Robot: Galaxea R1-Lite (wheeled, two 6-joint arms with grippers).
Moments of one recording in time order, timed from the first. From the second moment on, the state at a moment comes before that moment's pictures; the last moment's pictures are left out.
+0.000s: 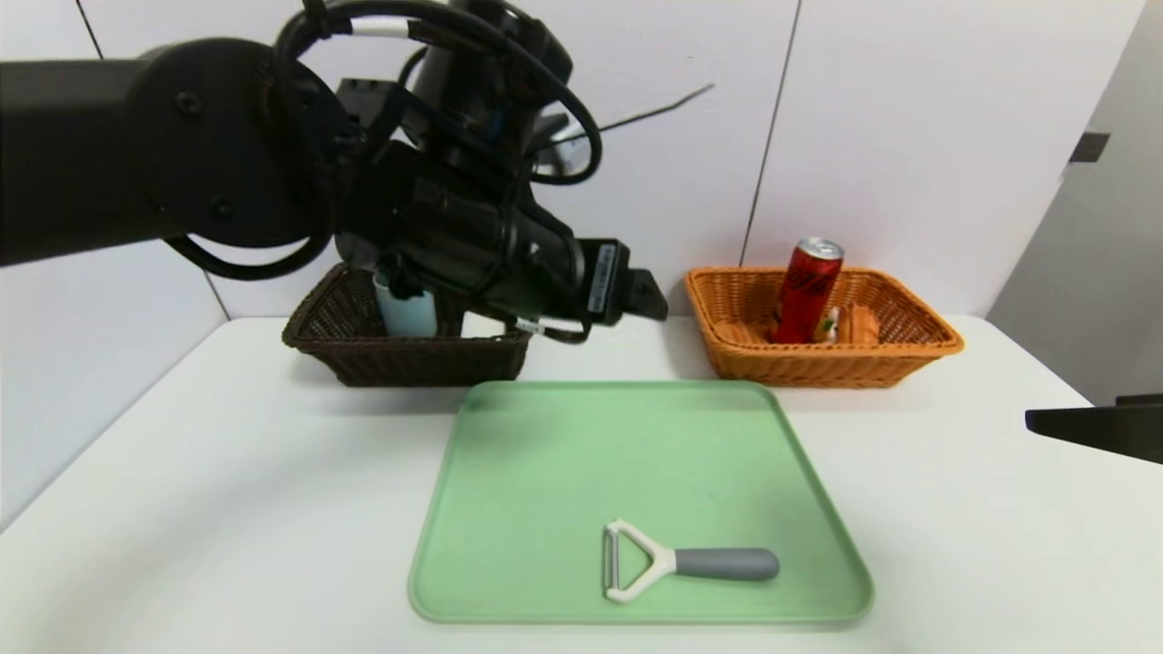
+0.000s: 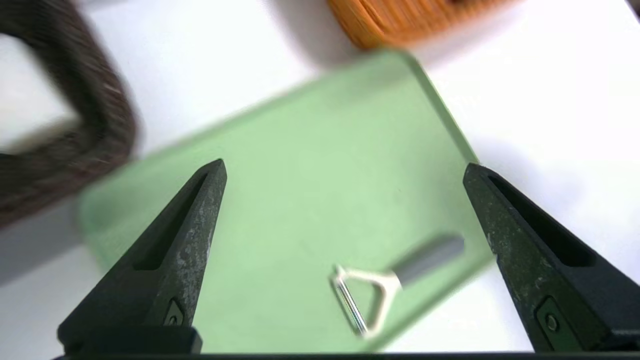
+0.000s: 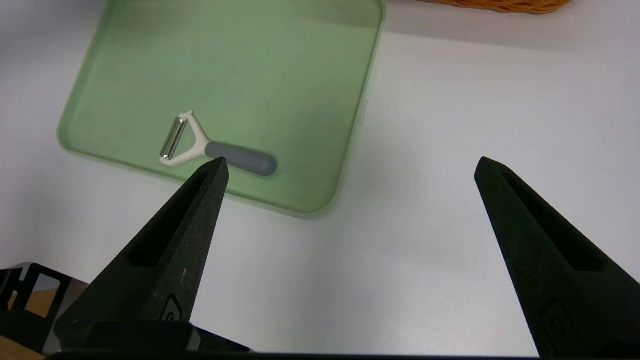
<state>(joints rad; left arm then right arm) -0.75 1.87 -1.82 0.51 0.00 -0.27 0.21 1.08 -1.10 0.62 0.15 0.09</state>
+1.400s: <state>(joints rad) -0.92 1.94 -1.42 0.24 -0.37 0.40 0.18 1.09 -1.10 0.62 0.15 0.09</state>
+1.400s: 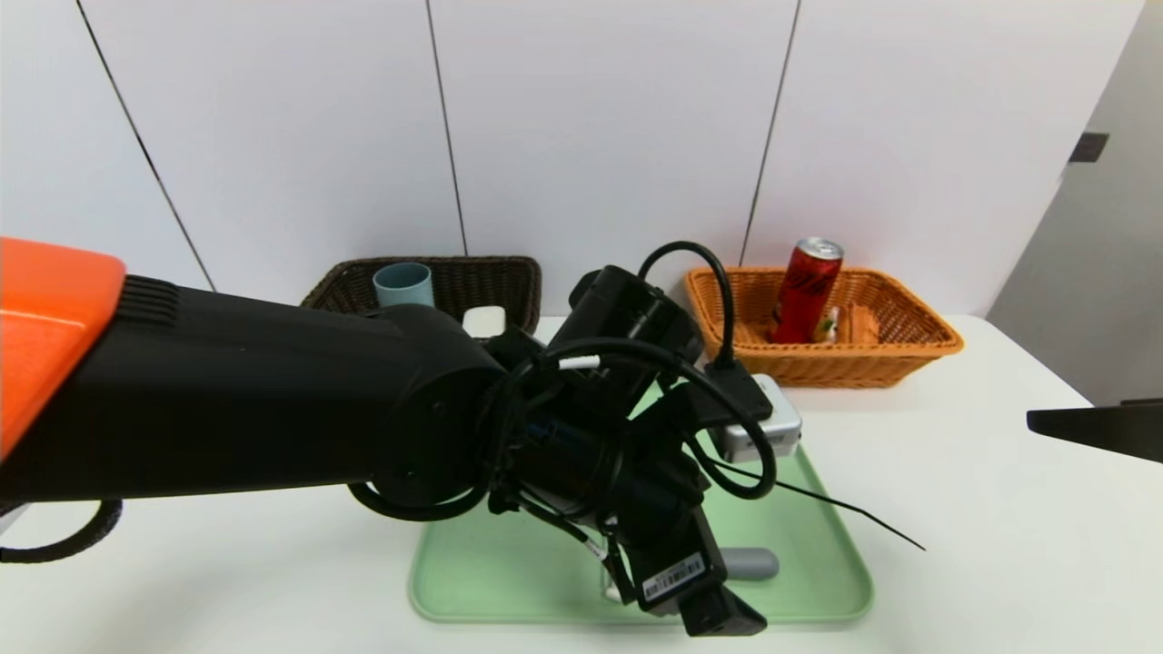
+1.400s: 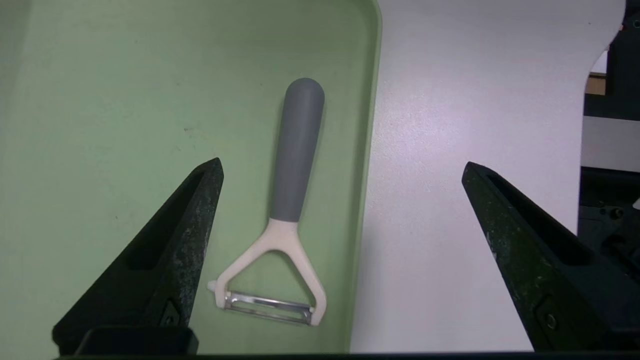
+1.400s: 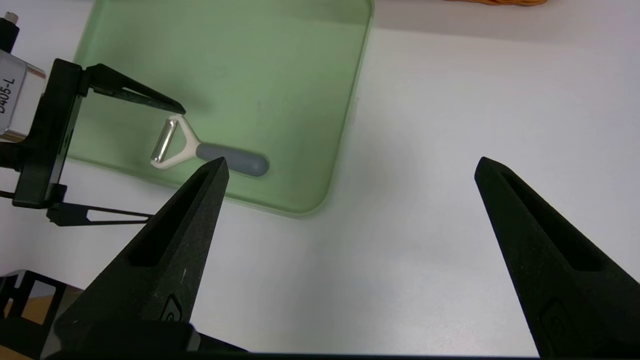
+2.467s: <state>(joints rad) -0.88 2.09 -1.43 0.14 -0.35 0.39 0.17 1.08 -1.09 0.62 0.15 0.09</state>
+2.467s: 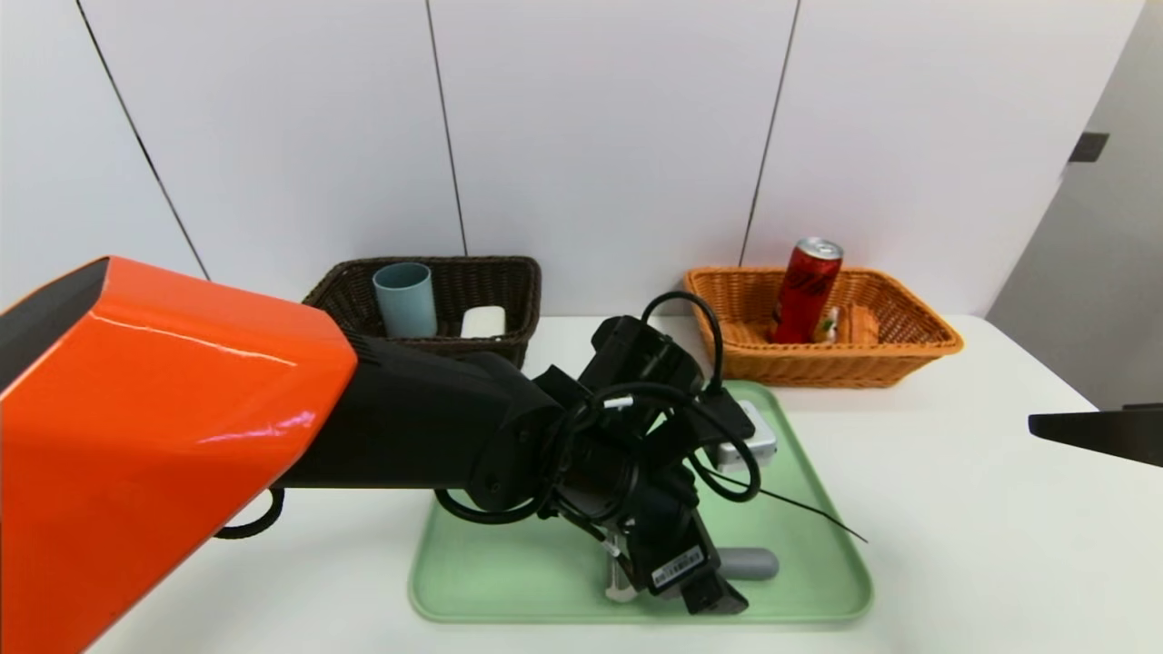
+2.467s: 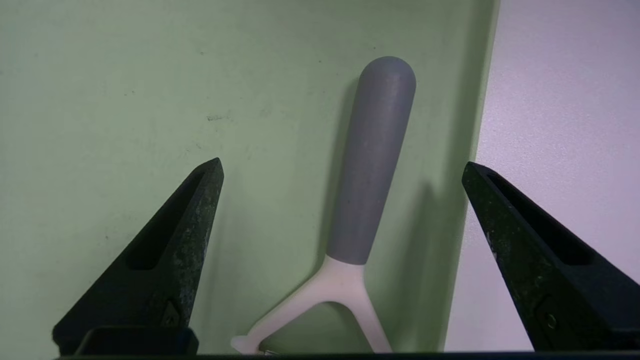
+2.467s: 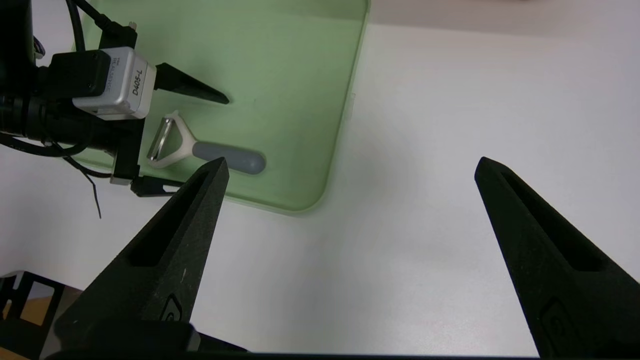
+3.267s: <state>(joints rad) -0.87 2.12 -1.43 0.10 -0.32 0.39 0.17 1.08 -1.08 0.62 0.15 0.09</state>
